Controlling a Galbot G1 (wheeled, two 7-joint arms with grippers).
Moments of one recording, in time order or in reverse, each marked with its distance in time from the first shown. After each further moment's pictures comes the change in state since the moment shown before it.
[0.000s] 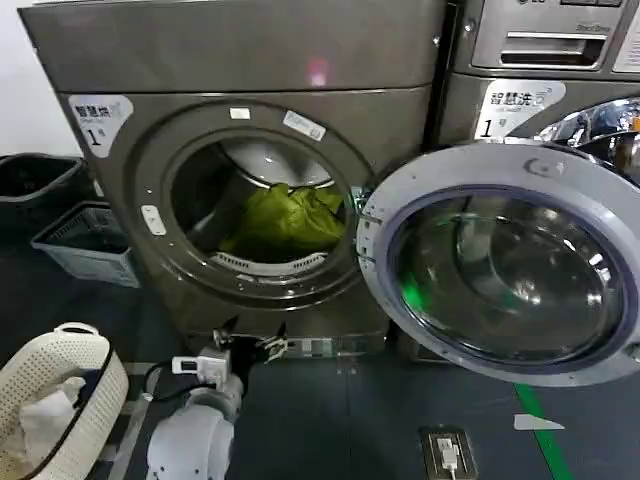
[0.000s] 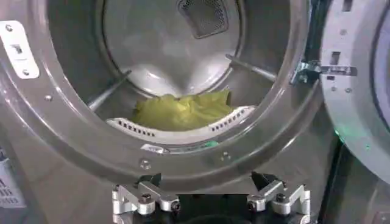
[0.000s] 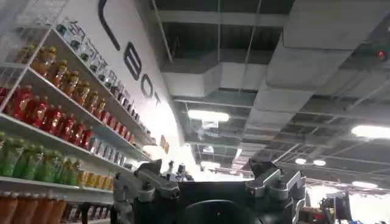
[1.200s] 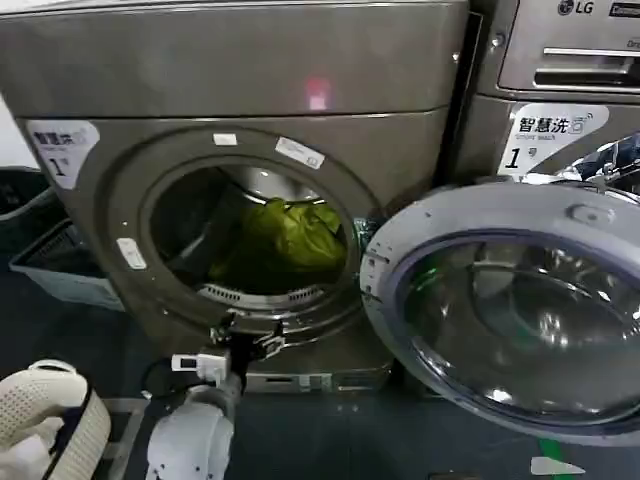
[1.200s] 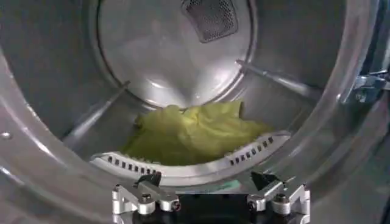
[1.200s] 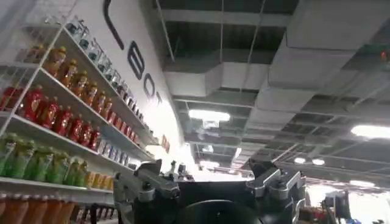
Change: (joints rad) left arm -0.008 0.000 -0.002 0.000 -0.015 0.000 0.004; right arm -0.008 0.003 0.033 -0.020 -0.001 -0.001 -0.001
